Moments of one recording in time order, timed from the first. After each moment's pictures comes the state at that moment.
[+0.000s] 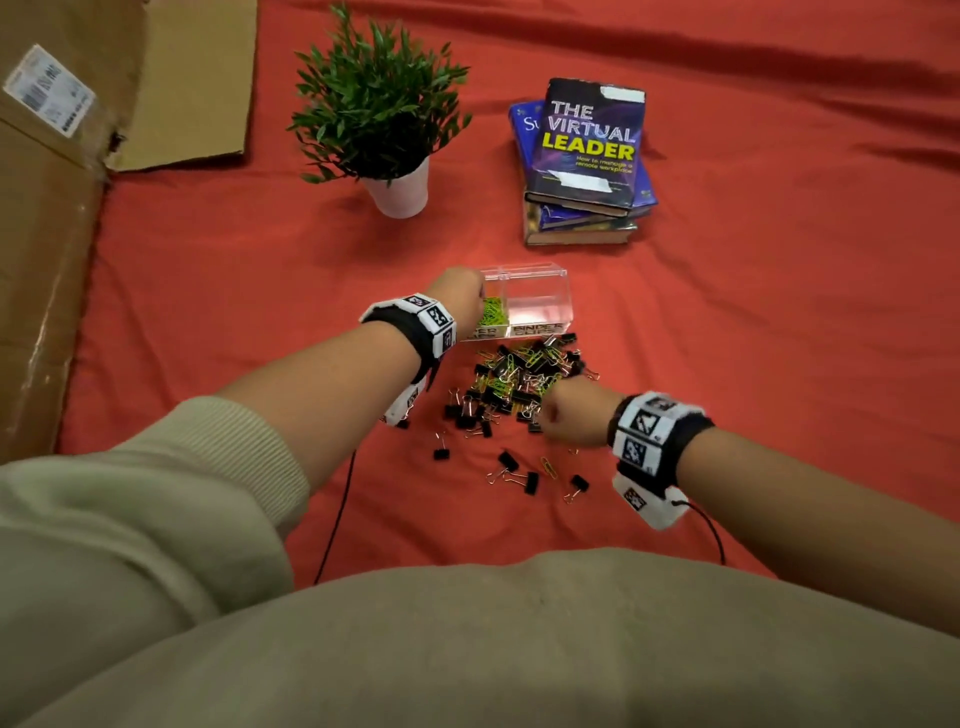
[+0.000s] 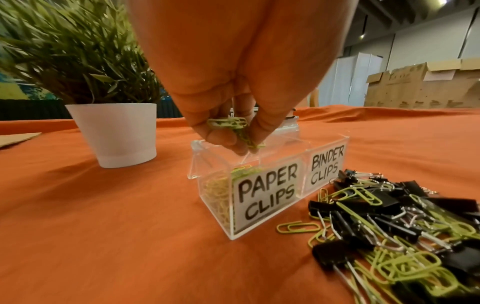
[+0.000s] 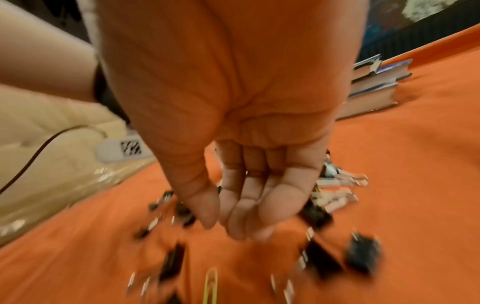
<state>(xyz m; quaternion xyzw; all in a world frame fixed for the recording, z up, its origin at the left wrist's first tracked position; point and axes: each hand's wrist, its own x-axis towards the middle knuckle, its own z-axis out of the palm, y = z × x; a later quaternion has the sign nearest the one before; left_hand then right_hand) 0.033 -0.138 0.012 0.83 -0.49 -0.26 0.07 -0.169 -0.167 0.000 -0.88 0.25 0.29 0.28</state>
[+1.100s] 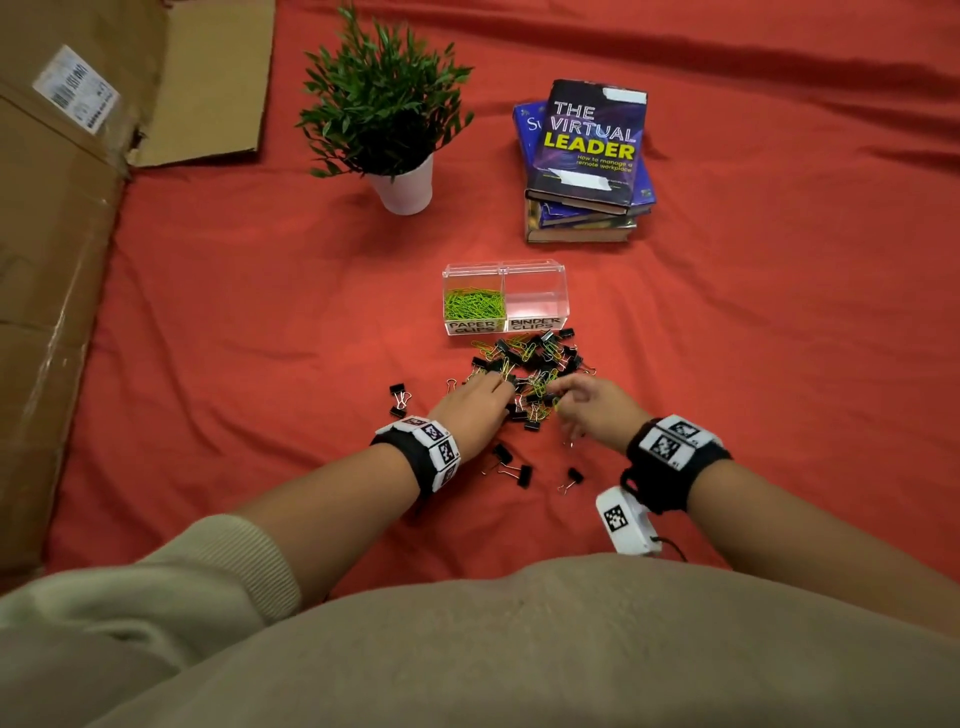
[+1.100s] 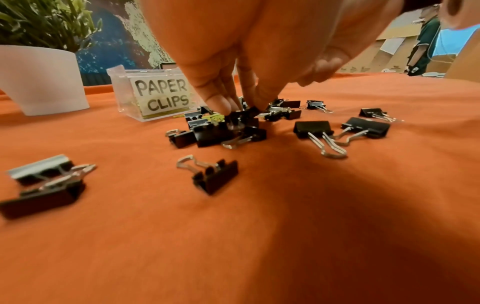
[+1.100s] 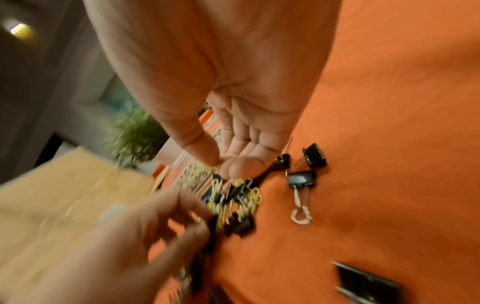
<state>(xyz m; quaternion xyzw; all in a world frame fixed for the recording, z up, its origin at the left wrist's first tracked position) -0.059 -0.044 -0.049 0.75 -0.63 -0.20 0.04 -0.211 -0.167 -0.019 -0.68 0.44 0.09 0.59</state>
